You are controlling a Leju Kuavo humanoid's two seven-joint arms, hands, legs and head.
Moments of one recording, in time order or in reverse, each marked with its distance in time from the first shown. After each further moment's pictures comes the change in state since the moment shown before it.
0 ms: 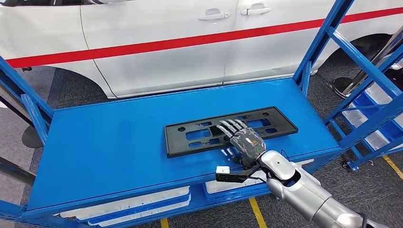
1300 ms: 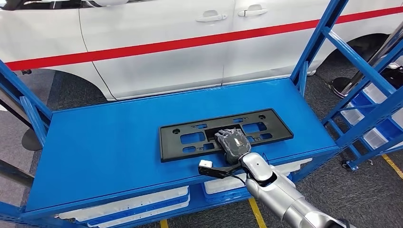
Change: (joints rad) left arm -0.003 -0.161 0.003 -0.045 -0.103 0.076 0.003; right arm -0.044 0.231 -0.053 0.226 0.100 -0.019 0.051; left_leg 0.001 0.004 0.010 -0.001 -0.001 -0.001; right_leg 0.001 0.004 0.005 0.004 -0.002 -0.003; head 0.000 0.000
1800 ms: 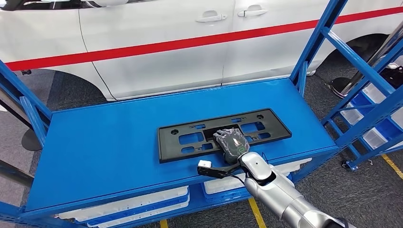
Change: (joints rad) left arm -0.011 0.008 0.056 0.000 0.011 -0.033 -0.011; right arm -0.009 0.018 0.000 0.013 -0.011 0.000 -0.024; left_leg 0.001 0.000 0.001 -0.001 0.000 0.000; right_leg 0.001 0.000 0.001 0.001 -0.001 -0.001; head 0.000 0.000
